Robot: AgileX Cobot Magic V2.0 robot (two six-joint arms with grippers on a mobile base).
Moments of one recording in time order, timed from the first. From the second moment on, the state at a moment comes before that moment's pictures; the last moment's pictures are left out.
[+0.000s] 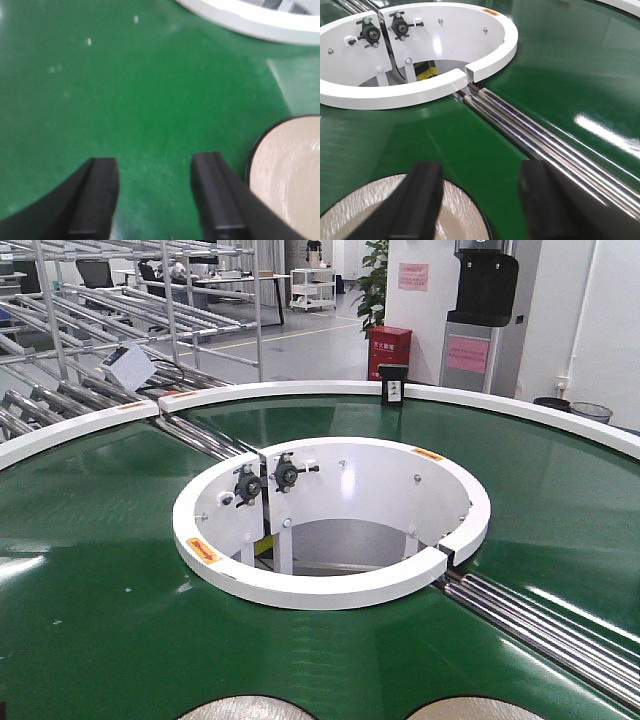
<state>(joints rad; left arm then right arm) -0.02 0.95 -0.55 -0.09 0.33 -0.03 0.06 0.74 -0.53 -0.04 0.26 0.02</state>
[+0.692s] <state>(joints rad) -0.02 1.46 -0.74 -0.80 0.58 0.54 0.06 0.74 -0.53 -0.04 0.34 0.02</state>
